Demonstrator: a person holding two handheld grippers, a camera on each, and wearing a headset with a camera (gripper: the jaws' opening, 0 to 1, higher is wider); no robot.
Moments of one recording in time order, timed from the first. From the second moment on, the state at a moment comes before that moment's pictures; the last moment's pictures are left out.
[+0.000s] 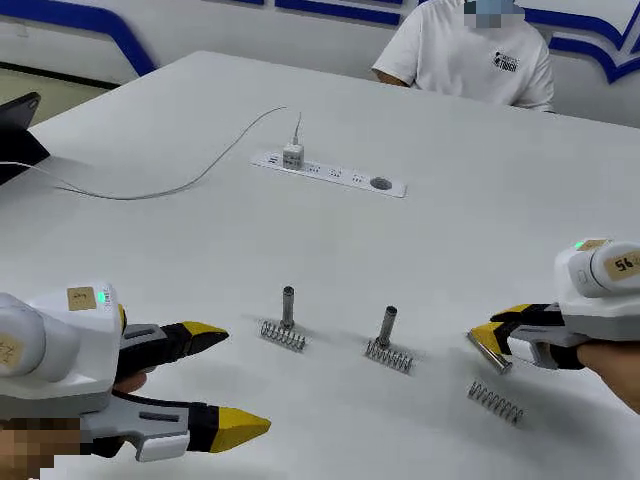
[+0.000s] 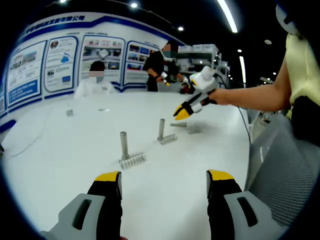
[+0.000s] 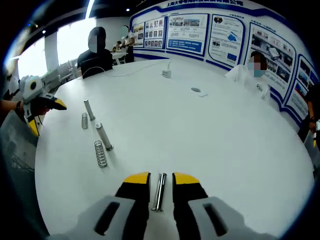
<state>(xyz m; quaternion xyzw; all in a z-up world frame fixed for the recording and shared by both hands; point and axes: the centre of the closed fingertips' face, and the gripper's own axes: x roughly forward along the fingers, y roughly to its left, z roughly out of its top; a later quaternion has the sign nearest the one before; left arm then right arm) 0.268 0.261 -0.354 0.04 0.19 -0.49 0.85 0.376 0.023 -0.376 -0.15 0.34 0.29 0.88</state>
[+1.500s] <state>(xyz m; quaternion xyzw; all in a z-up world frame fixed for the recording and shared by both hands) 0.268 0.264 -0.353 0.03 0.19 -0.49 0.85 0.375 0.025 -0.393 -0.13 0.38 0.28 0.87</state>
